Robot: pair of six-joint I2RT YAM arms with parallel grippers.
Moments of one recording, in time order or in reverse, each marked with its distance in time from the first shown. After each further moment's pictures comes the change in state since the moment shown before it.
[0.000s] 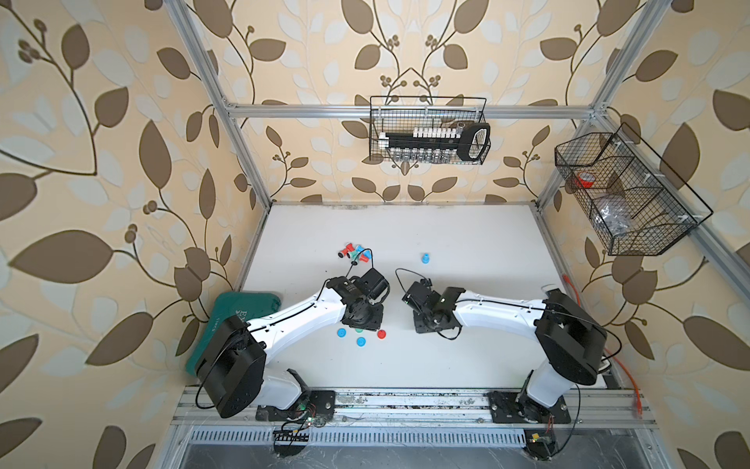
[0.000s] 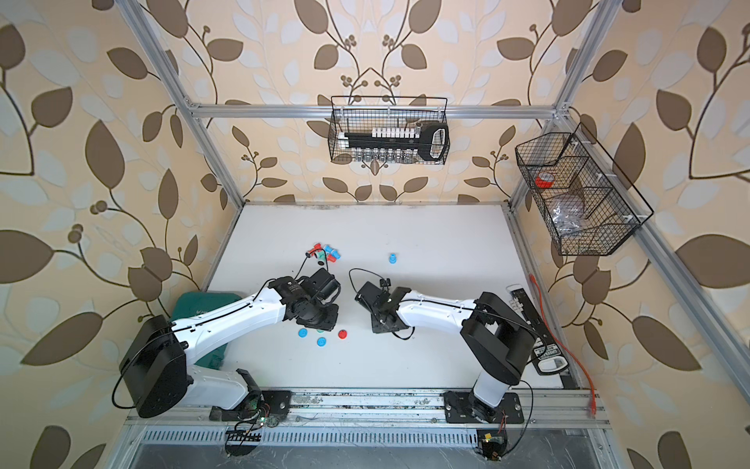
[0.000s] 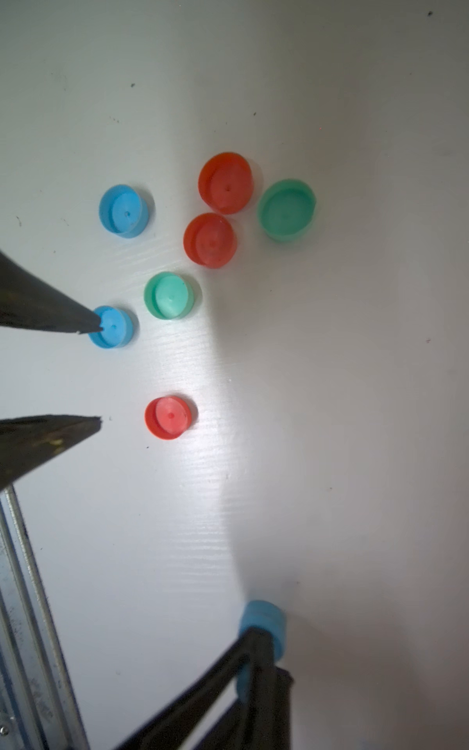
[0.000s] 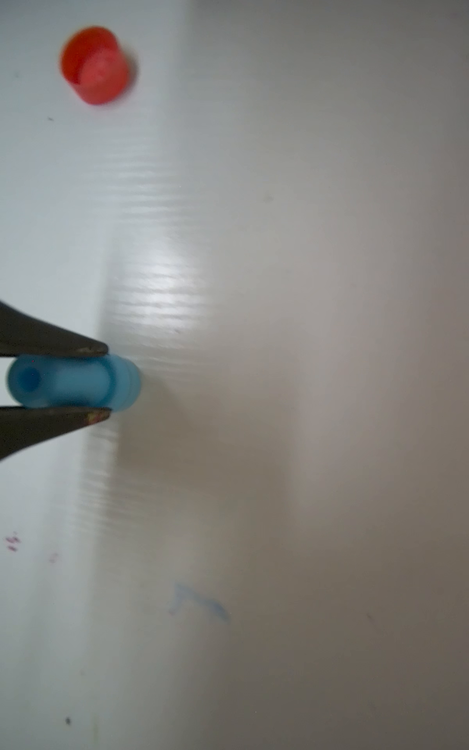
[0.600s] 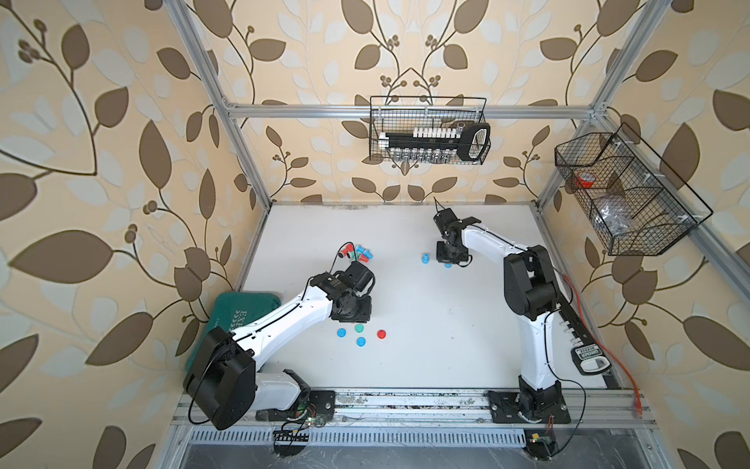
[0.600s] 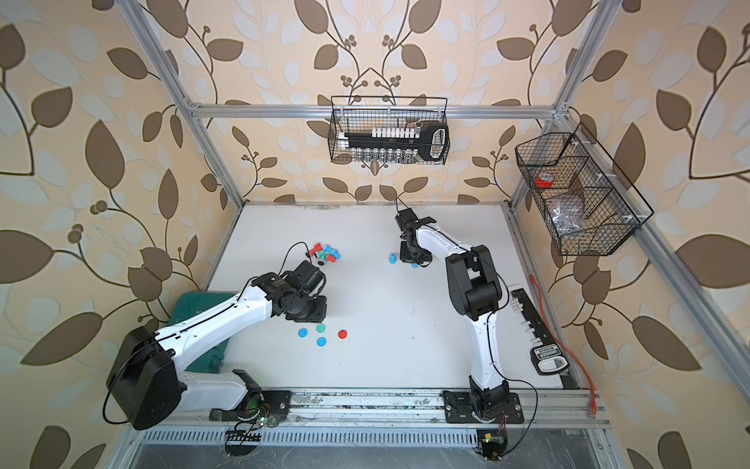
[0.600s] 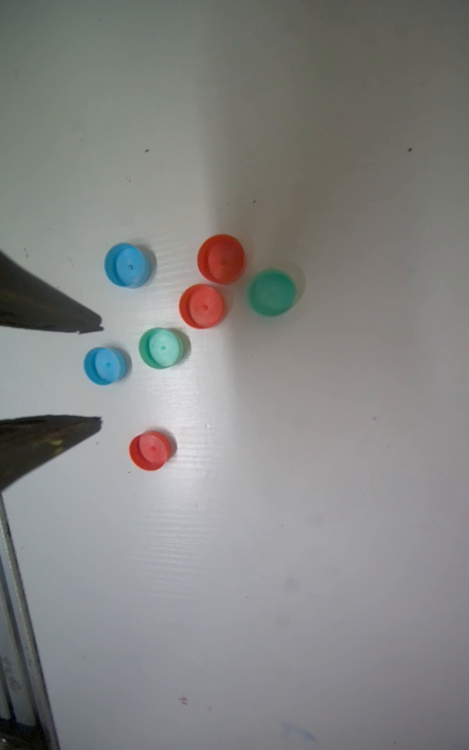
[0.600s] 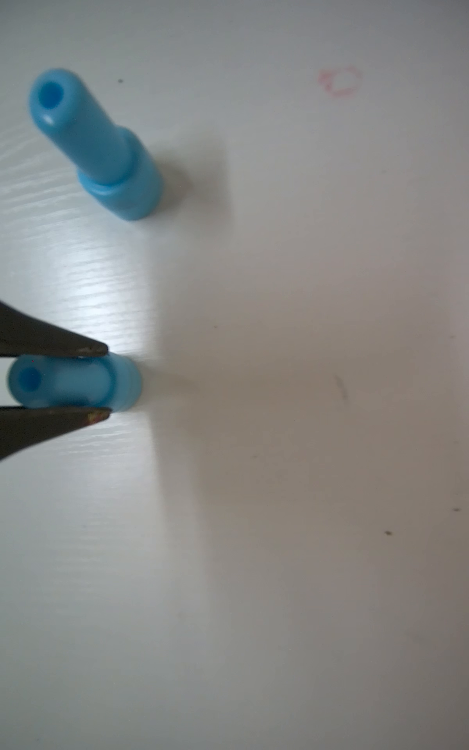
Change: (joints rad) left arm 0.142 -0.076 -0.016 -0.021 0.005 0.011; right arm -0.513 0.509 0.754 -0.225 -0.043 -0.306
